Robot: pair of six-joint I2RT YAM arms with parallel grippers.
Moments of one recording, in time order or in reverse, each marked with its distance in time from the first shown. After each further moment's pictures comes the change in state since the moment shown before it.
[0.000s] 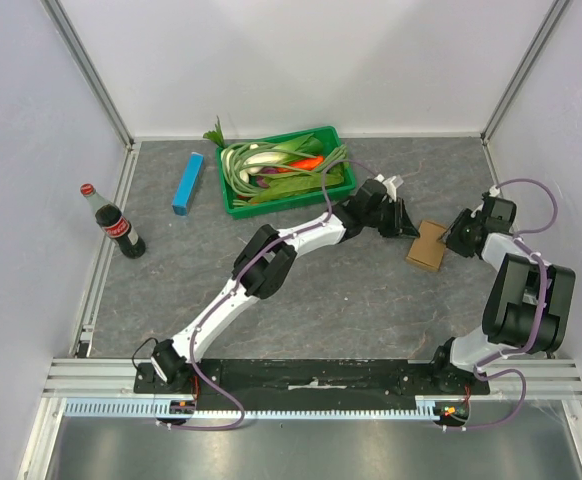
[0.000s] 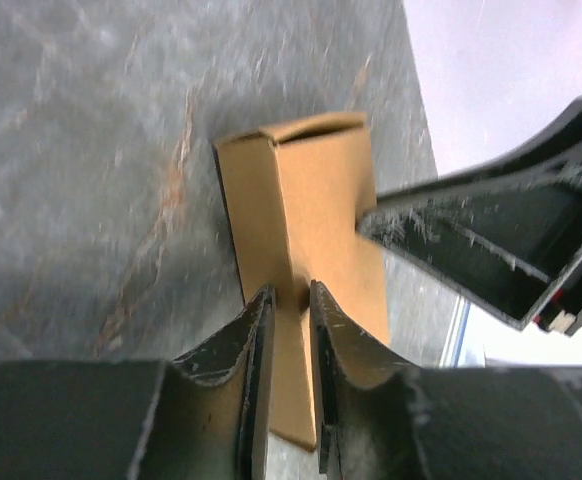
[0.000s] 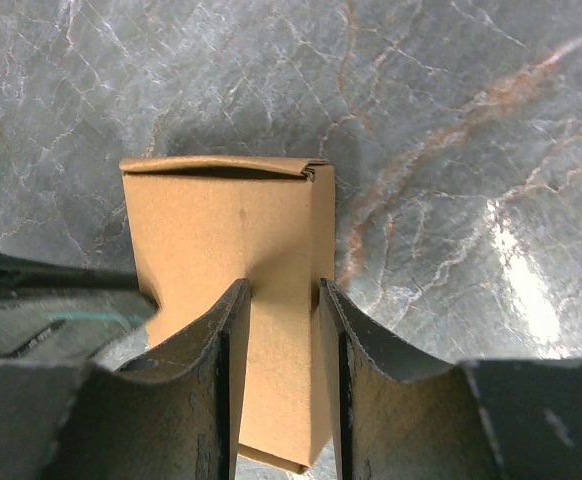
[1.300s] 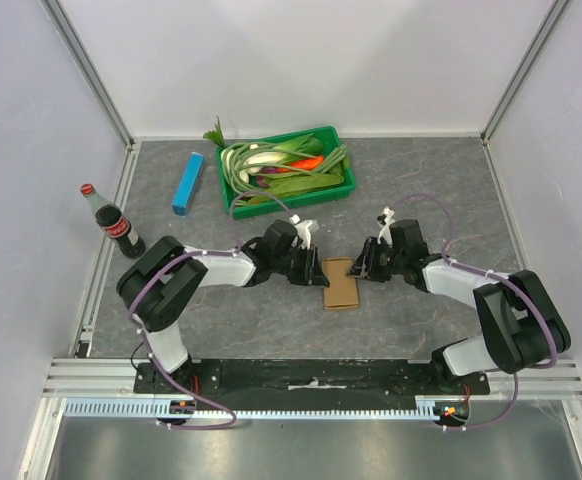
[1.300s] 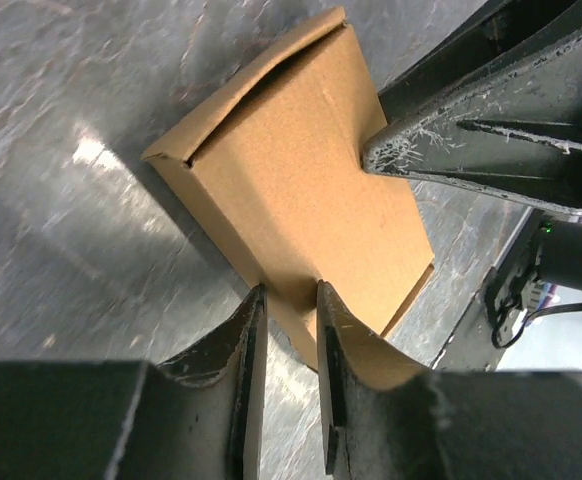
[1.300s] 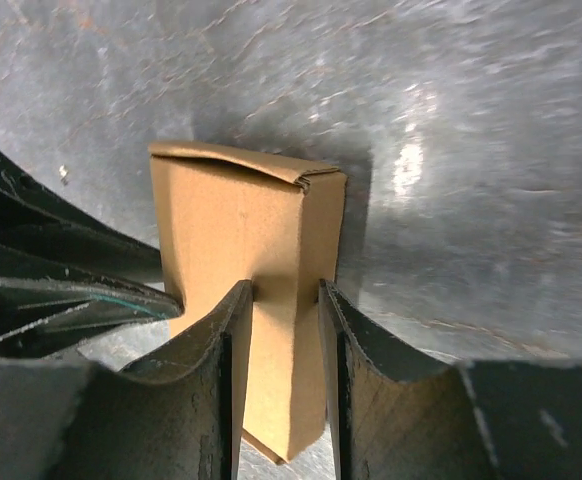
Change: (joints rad) left arm 0.116 -0.977 -1.467 0.229 -0.073 0.273; right arm 0.669 -0.113 -0.262 0.240 -0.225 0.253
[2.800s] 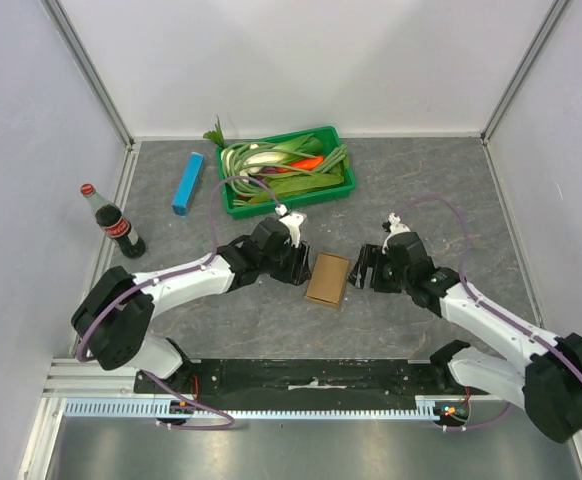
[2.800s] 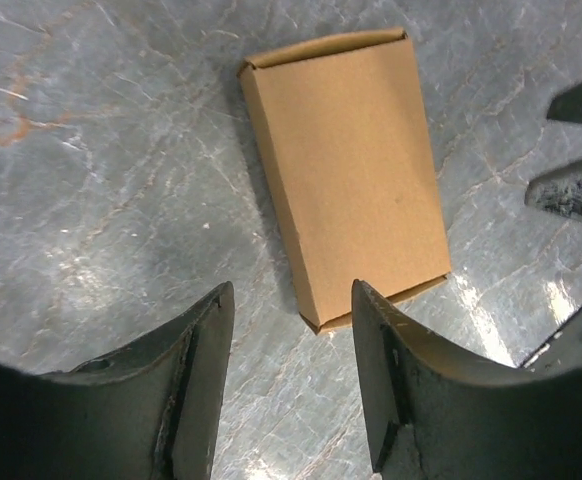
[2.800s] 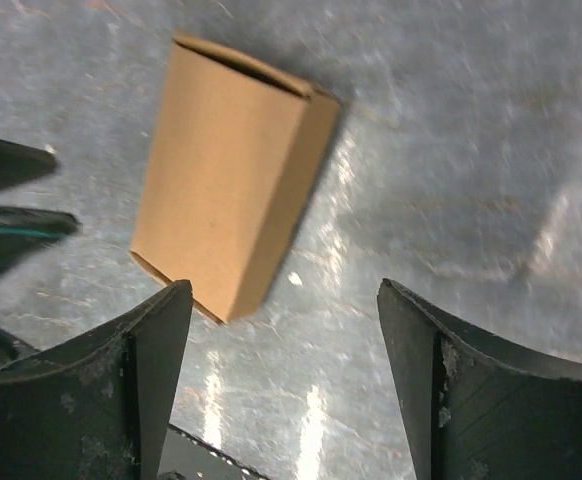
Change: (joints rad) left arm -0.040 -0.288 0.043 -0.373 -0.361 0.211; right arm 0.194 -0.403 -0.005 -0.388 0.392 0.047
